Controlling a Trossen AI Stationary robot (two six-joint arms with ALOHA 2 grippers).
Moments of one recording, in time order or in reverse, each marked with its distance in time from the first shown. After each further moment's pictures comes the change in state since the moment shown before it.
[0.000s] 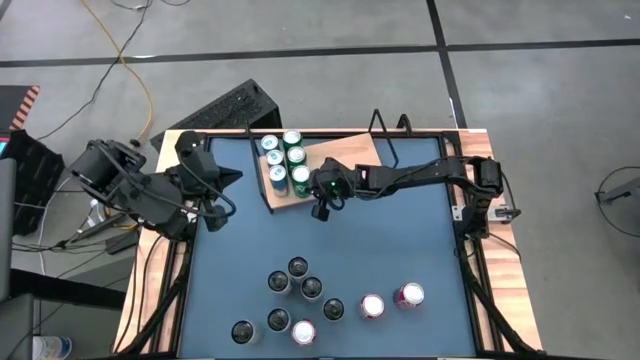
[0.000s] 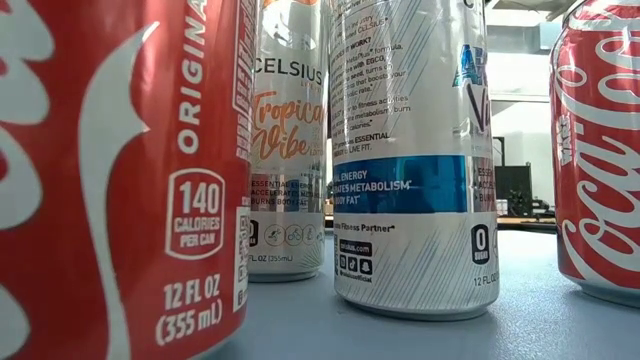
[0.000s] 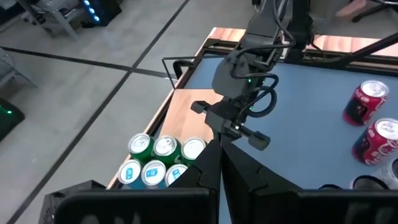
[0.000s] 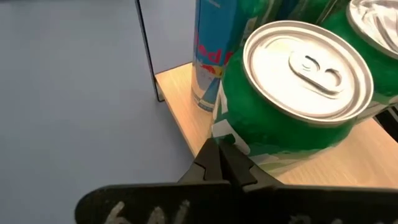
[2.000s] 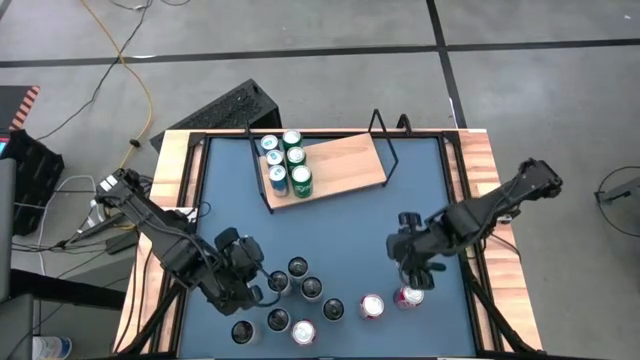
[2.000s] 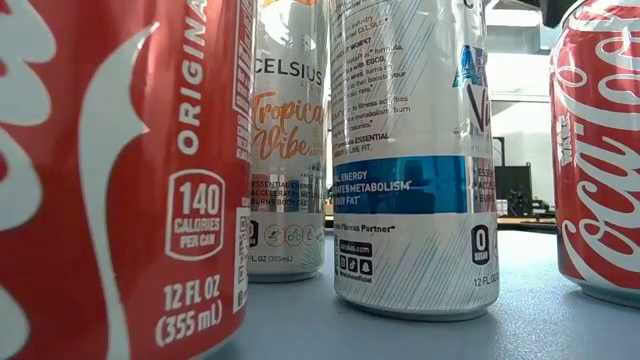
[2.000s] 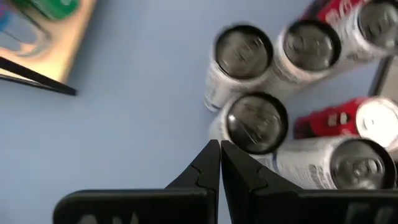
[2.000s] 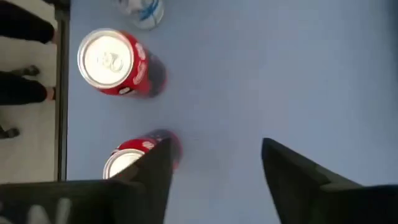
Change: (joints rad) left arm -0.170 -0.004 -0.847 0.440 0.385 -0.632; right arm 0.619 -0.445 0.107 -1.116 -0.056 0.420
